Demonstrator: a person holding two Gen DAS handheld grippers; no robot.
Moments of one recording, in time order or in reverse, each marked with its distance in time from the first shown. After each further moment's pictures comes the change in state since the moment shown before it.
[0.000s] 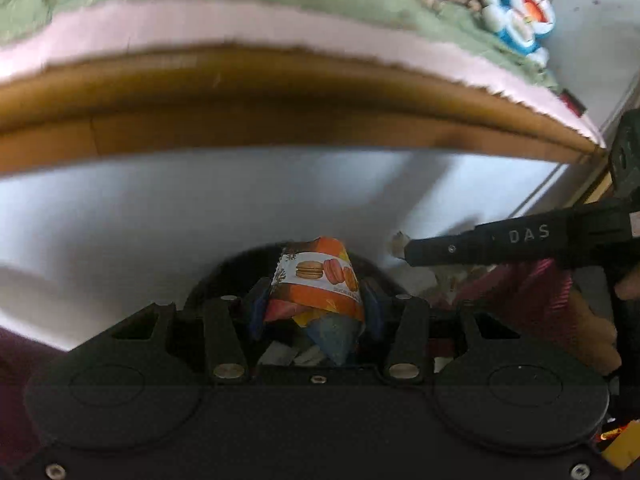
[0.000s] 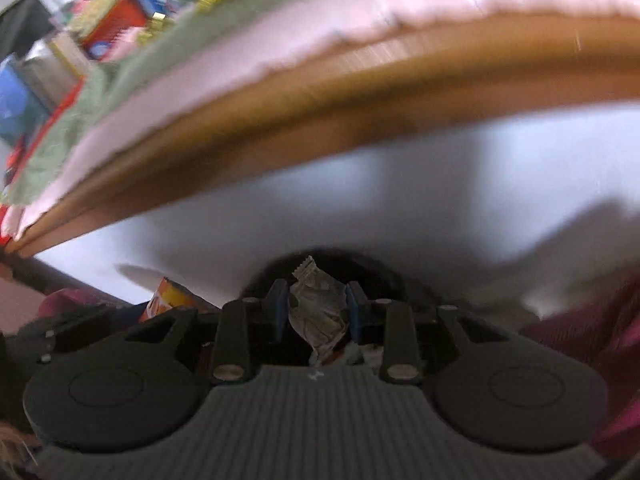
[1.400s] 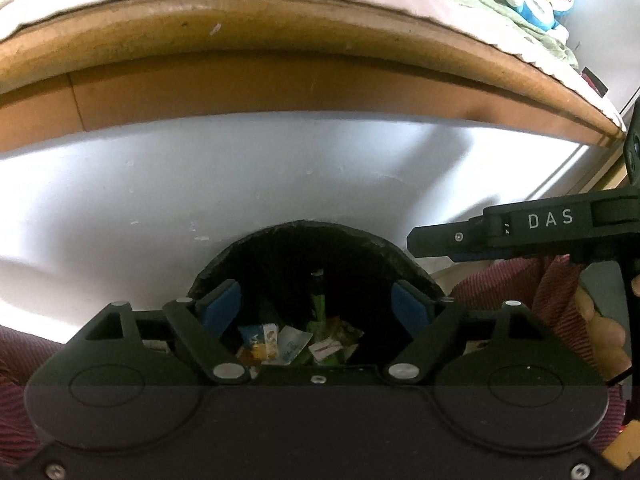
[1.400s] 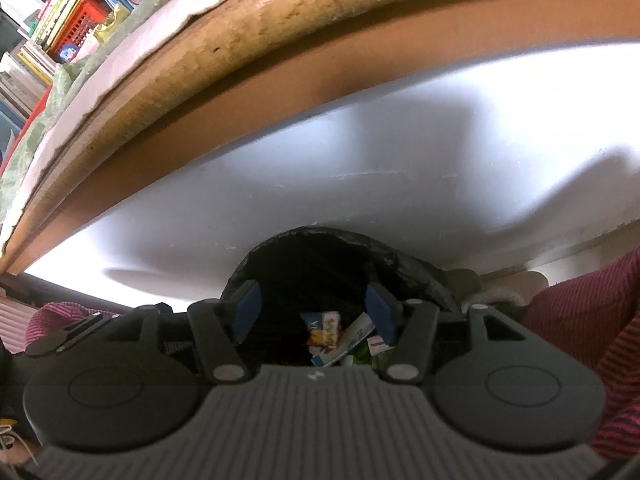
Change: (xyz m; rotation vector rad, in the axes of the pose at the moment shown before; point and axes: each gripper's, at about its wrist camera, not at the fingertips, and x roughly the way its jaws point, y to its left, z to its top) left arm 0.040 0.002 0.004 0.017 0.049 0.034; right arm 0.019 -0.009 0.000 0.042 0.028 -0.018
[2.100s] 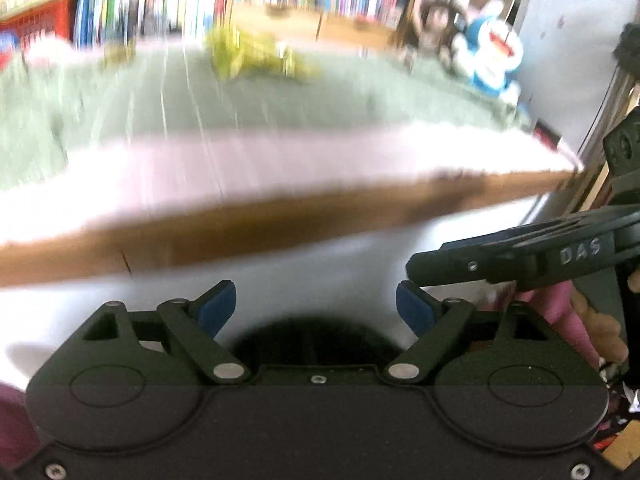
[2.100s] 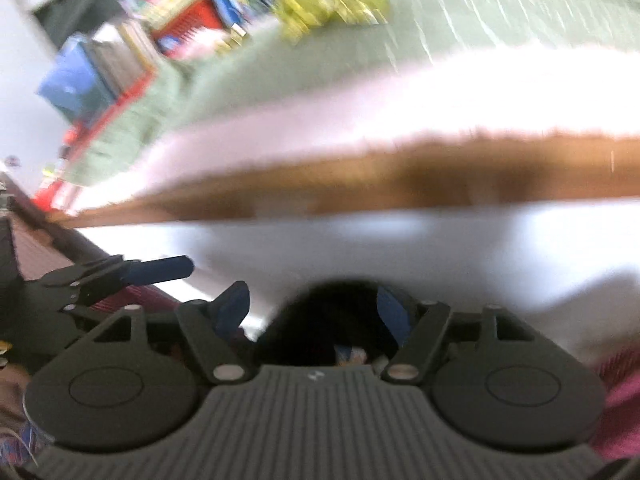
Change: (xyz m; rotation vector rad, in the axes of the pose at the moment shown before) left arm -0.099 -0.014 0.028 0.109 -0.266 -0.024; right arm -0.088 0.050 0.021 -0.302 -0.156 0.165
